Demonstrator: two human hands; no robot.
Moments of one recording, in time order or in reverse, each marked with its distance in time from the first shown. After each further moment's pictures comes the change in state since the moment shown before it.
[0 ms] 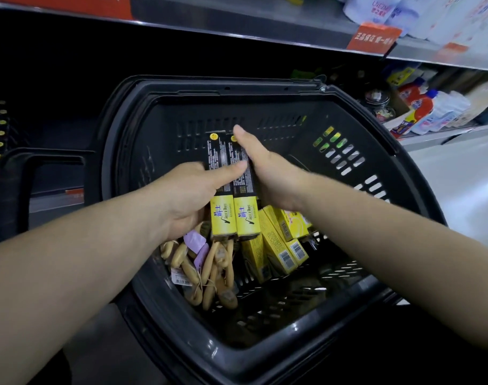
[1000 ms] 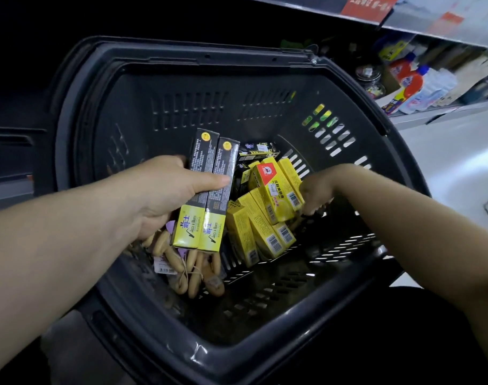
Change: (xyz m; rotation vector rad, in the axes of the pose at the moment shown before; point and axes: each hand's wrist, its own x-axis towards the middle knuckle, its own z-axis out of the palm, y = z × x) left_hand 0.010 -0.011 -0.010 0.251 -0.010 -0.099; right_hand 0.011 0.075 -0.128 -1.406 -0.296 0.690
